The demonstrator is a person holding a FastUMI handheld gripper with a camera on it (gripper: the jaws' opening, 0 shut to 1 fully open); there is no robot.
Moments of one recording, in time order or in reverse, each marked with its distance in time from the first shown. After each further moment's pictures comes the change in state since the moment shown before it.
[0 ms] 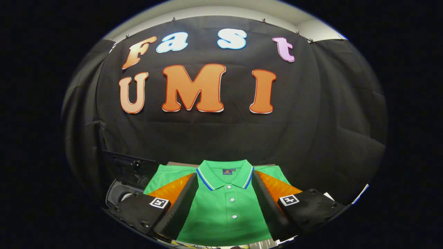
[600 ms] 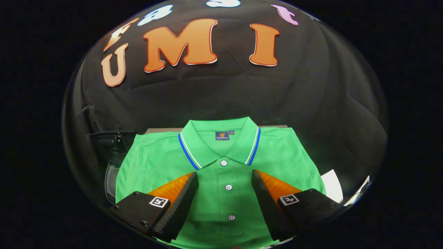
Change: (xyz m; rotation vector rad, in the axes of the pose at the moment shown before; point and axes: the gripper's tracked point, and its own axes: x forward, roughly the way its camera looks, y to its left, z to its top) arm 0.066 -0.014 -0.093 0.059 0.390 -0.002
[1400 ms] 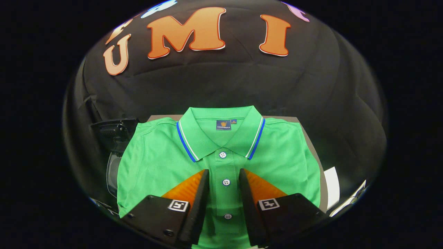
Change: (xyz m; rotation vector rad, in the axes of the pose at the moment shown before) arm 0.000 -0.001 -0.003 -0.053 0.102 0.037
